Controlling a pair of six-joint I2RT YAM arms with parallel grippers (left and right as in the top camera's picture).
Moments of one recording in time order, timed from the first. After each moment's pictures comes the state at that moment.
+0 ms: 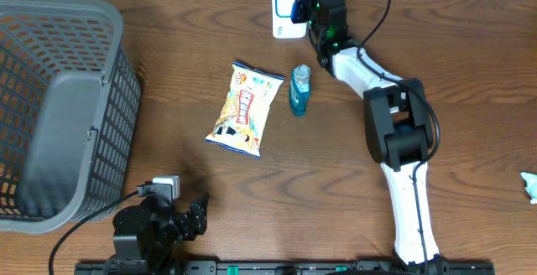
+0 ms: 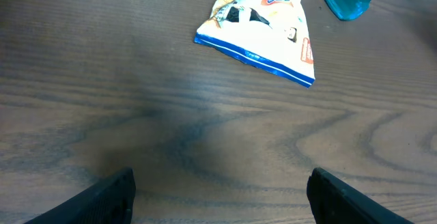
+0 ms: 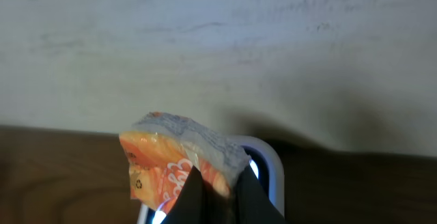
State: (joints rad) left arm -0.01 0.01 0.26 -0.94 0.29 -0.15; right arm 0.30 2.50 1.88 0.39 -0.07 0.27
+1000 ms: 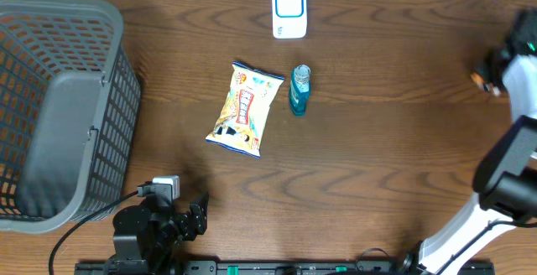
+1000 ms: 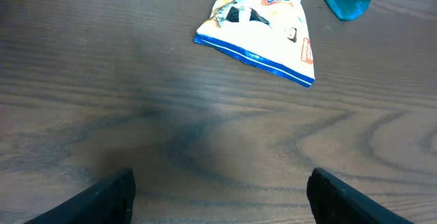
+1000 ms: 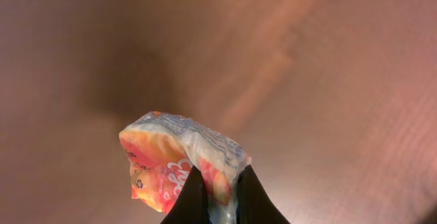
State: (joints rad) left arm -0.01 0.01 0.26 -0.94 0.29 -0.15; right arm -0.46 2.05 1.56 -0.59 0.32 0.30
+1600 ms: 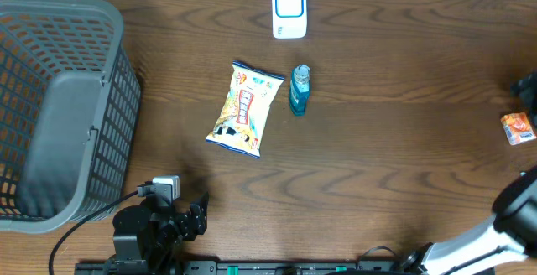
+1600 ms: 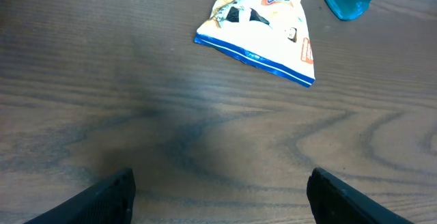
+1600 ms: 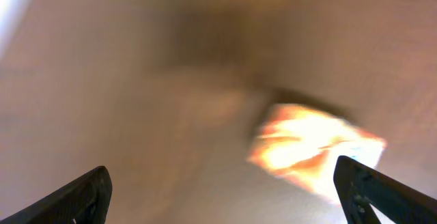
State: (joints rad) left arm -0.01 0.01 0.26 -0.94 0.29 -0.15; right arm -0.70 1.87 1.46 -0.56 -0.15 0.36
